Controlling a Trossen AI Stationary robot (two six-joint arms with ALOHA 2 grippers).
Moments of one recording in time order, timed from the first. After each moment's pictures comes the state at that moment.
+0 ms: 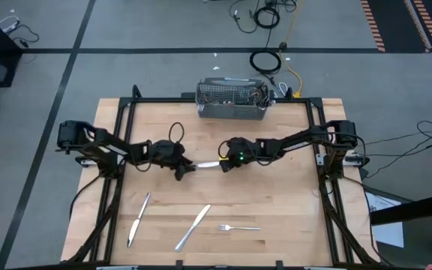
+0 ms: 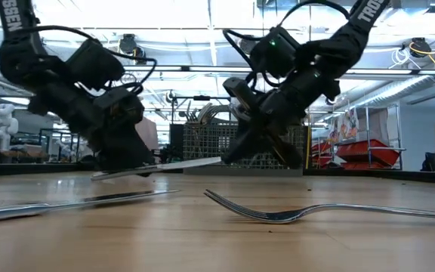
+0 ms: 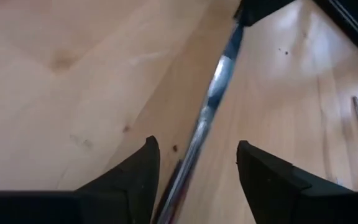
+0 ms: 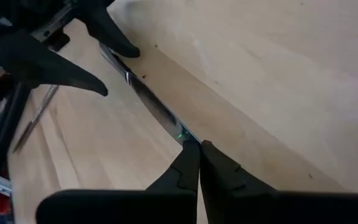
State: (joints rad) left arm 0.16 1.53 0.28 0.64 0.19 -0.55; right arm -0.10 1.83 0.87 0.26 -0.08 0.99
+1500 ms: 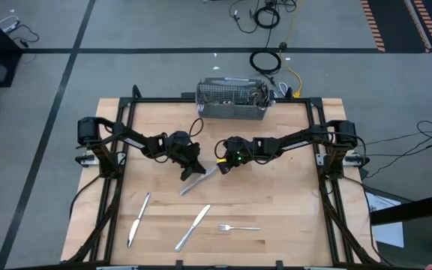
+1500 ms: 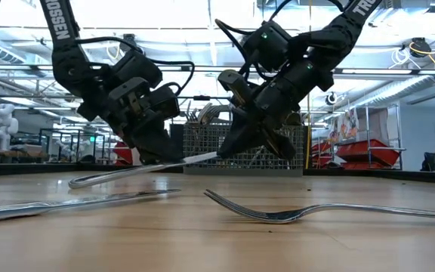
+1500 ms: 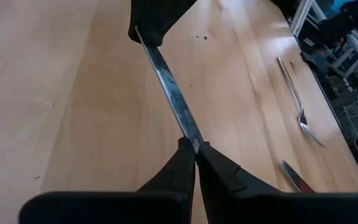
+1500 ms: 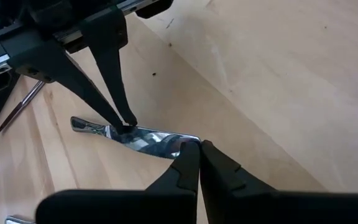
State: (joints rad) left arm 0.24 1.73 0.53 0.57 0.60 -0.25; right arm -0.10 1.83 0.94 0.16 -0.07 0.87
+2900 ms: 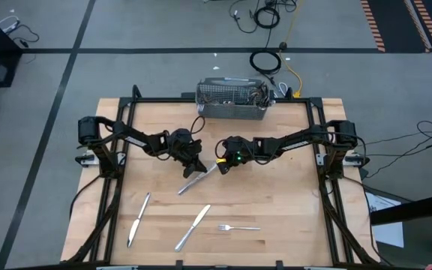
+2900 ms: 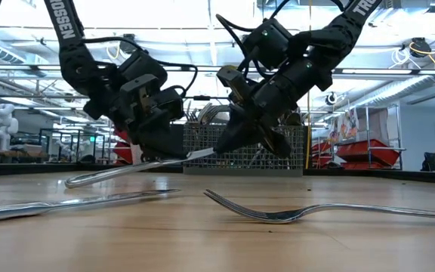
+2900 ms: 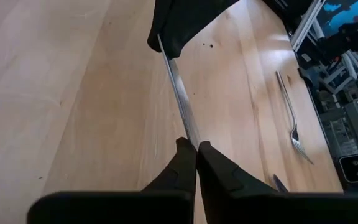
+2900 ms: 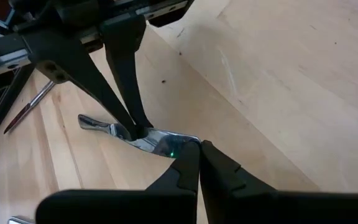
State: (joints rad) left arm 0.26 1.73 0.57 0.51 0.63 -0.34; right arm -0.10 1.83 0.94 0.20 -0.07 0.84
